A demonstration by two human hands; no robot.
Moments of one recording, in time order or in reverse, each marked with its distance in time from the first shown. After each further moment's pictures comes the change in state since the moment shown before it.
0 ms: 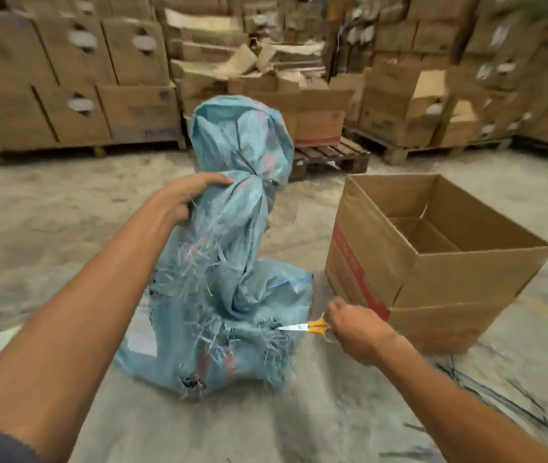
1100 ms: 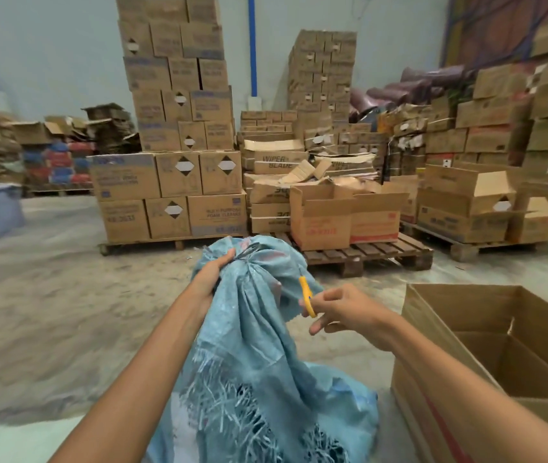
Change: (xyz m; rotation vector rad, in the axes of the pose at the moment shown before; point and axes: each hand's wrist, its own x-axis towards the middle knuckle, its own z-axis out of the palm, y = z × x) left_hand -0.021 0.023 -0.056 -0.658 0.005 0.166; right_hand 0.069 -0.030 -0.199 1.332 0.094 -0.232
